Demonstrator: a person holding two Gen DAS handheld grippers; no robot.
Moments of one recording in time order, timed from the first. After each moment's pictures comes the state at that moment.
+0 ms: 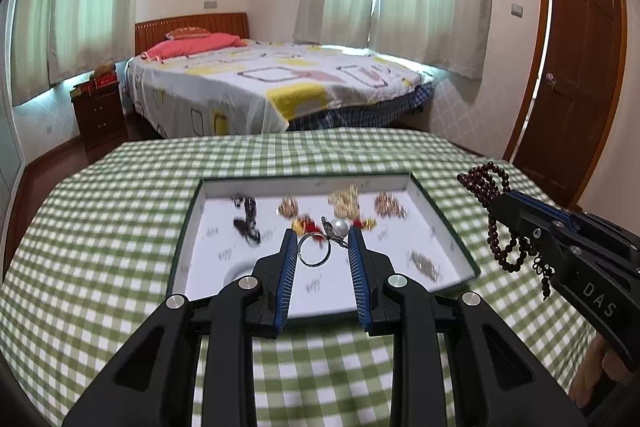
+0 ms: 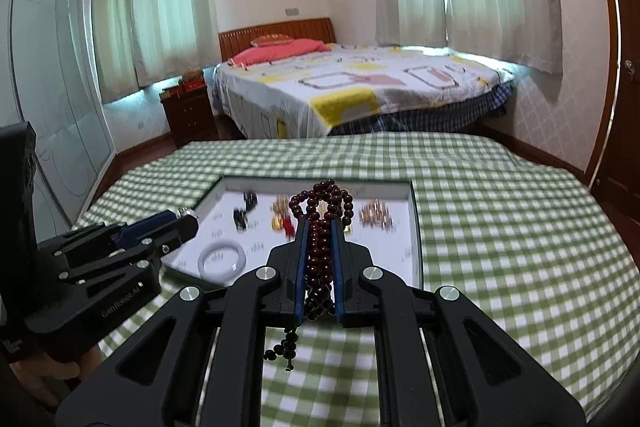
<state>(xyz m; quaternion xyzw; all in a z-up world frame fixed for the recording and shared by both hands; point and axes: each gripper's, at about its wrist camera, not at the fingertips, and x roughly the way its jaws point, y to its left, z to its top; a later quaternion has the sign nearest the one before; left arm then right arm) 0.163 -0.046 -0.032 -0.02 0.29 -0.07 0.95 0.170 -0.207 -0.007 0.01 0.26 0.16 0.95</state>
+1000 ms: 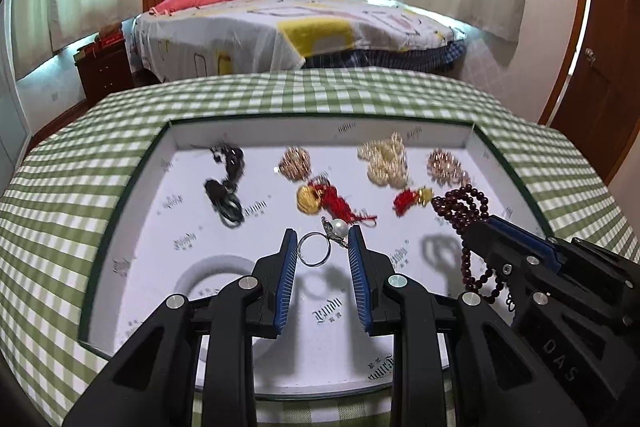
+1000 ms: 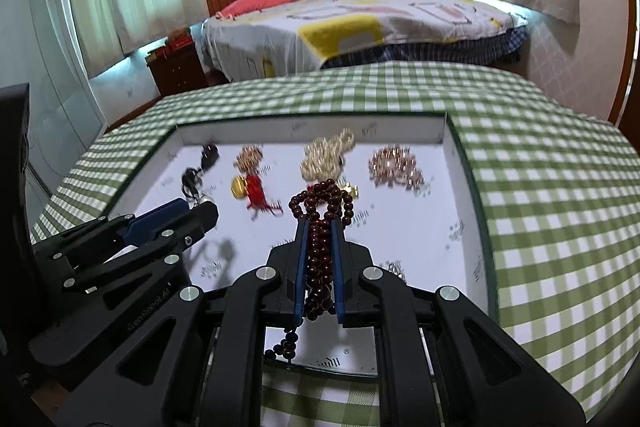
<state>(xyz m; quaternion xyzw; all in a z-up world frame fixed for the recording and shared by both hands) 0.252 -0.057 -0.125 -0.02 0.38 -0.03 0.92 0.271 -0.185 -0.116 0.02 0.37 0.16 0.91</state>
